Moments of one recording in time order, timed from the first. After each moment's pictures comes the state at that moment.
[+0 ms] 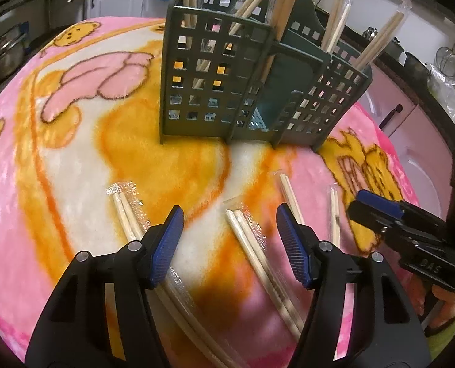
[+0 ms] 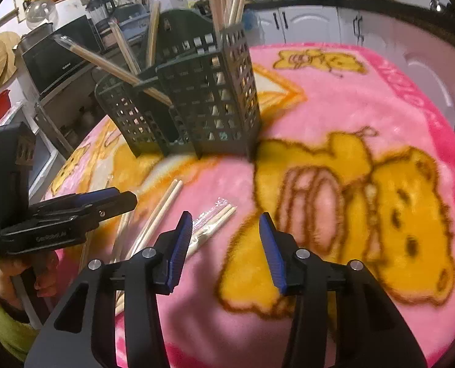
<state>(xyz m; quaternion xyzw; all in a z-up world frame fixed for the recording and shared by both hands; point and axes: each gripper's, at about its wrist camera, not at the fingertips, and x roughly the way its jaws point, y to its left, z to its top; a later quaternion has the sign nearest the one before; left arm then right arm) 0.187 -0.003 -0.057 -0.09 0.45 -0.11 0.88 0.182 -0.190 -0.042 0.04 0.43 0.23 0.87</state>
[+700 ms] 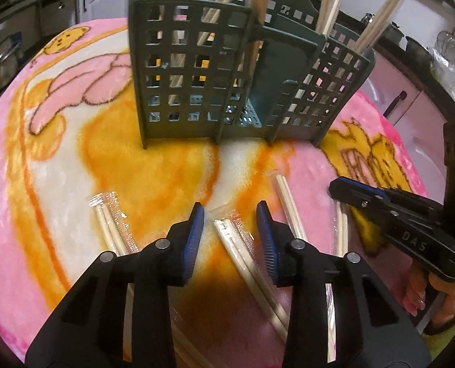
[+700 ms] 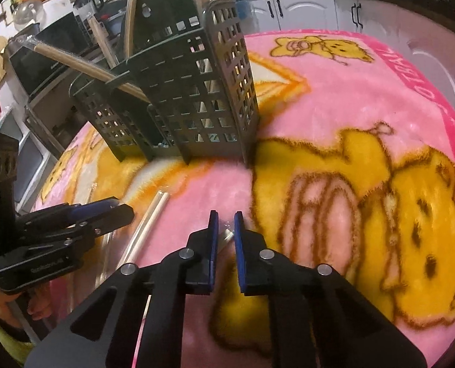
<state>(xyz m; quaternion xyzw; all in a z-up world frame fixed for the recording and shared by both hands) 0.200 -0.022 -0.062 -0.06 0.46 -0.11 0.88 0.204 -0.183 -0.053 0.05 0.44 0.22 0.87</state>
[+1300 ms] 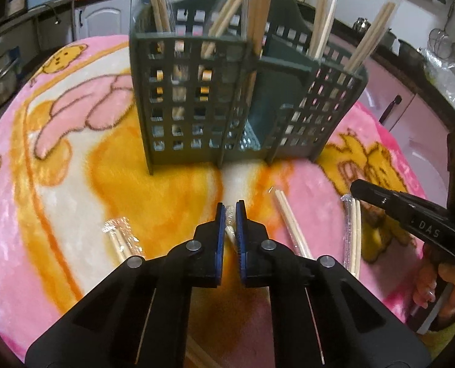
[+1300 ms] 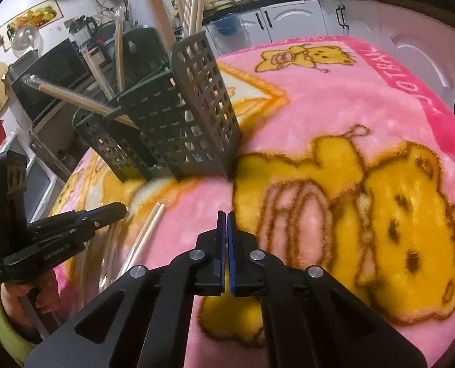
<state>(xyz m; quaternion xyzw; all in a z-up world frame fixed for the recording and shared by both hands) 0.200 -0.012 -0.047 -0.05 0.43 -0.12 0.89 0.197 -0.212 -0.038 0.09 0.41 0.21 0.88</state>
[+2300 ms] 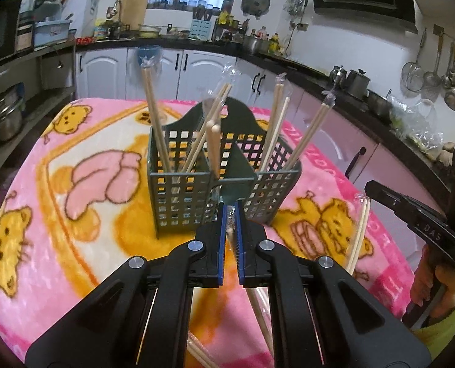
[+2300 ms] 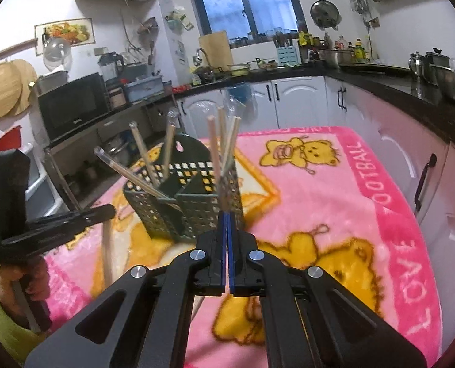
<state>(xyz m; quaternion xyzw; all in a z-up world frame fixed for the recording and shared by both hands) 0.167 -0.010 0.046 -0.07 0.32 -0.14 0.94 0.152 -0.224 0.065 0.05 0.27 0.22 0.94</state>
